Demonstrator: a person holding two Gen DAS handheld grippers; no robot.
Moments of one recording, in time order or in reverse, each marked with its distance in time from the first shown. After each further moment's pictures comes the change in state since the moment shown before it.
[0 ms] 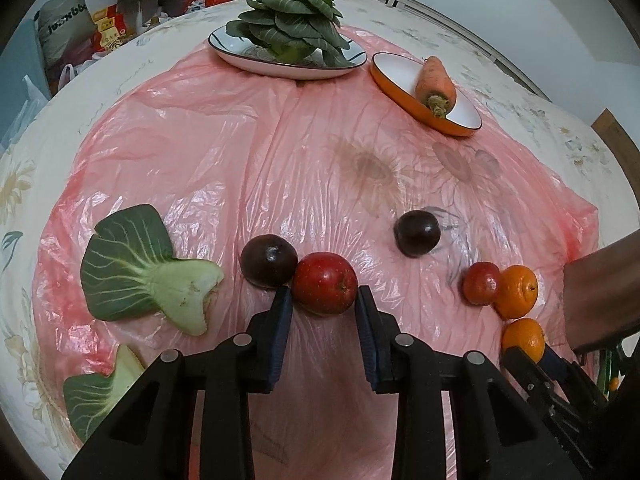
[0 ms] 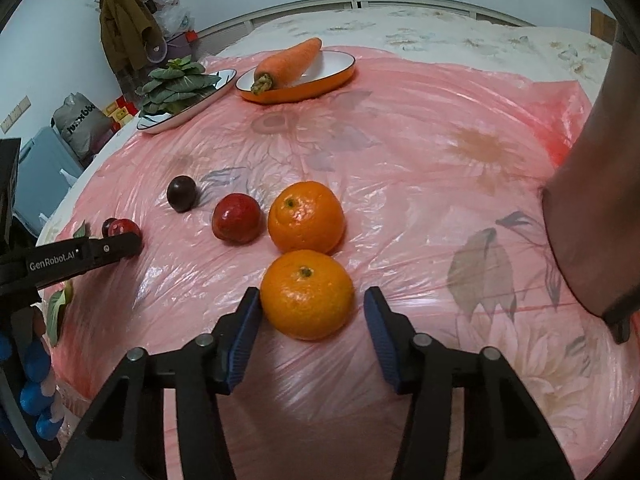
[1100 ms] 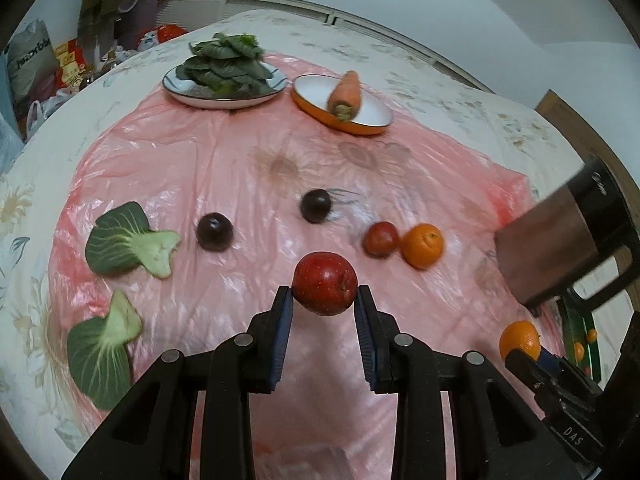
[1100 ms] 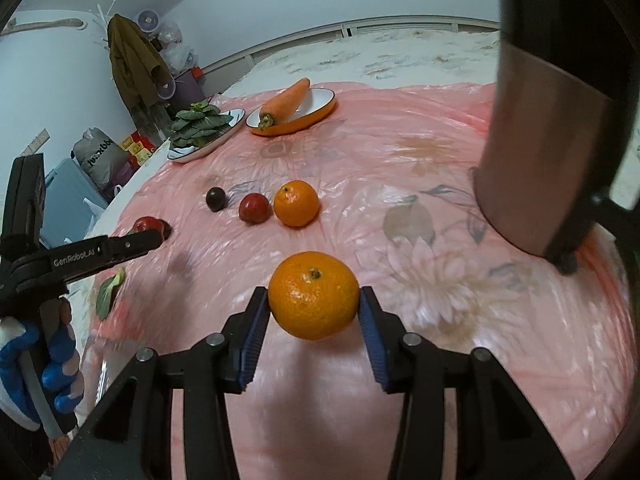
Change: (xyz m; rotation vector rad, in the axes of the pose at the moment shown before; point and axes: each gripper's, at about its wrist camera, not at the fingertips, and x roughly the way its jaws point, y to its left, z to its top) left arm -0.070 -0.037 -0.040 0.129 -0.074 -0.146; right arm -0.099 -0.026 -0.052 0.057 -0.108 0.053
